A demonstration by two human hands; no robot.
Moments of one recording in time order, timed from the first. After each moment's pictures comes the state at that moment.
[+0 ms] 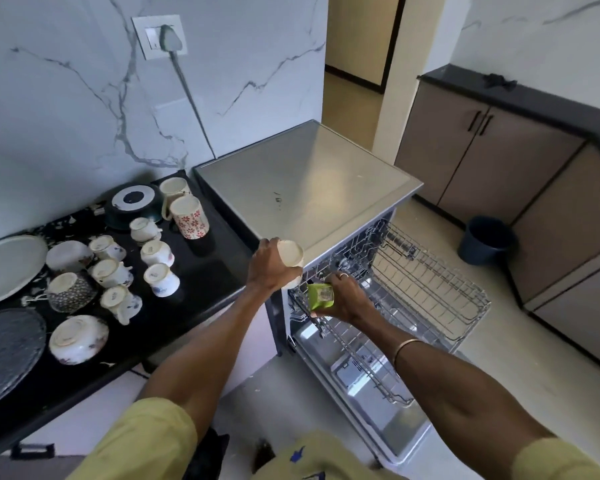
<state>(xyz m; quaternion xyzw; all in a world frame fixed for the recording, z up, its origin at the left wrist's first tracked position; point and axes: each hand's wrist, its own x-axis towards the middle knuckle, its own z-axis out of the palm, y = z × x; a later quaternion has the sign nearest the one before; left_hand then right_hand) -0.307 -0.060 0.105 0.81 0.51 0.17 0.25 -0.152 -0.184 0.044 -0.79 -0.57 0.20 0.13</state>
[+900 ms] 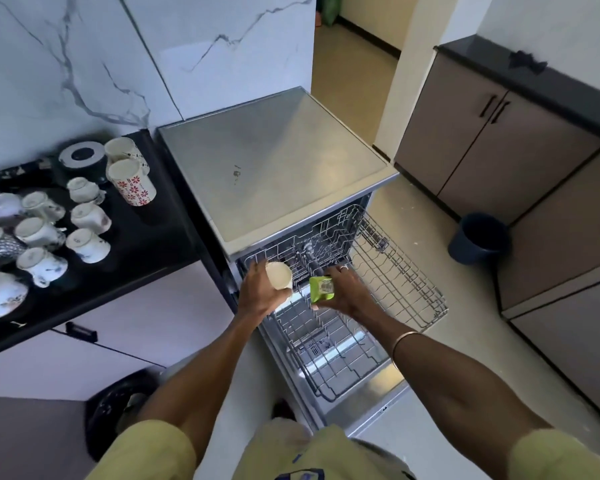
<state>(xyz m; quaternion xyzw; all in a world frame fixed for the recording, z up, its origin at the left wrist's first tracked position) -0.188 -0.170 0.036 0.74 0.59 0.15 0.30 0.015 -0.244 0.020 -0.76 -0.59 0.23 0.13</state>
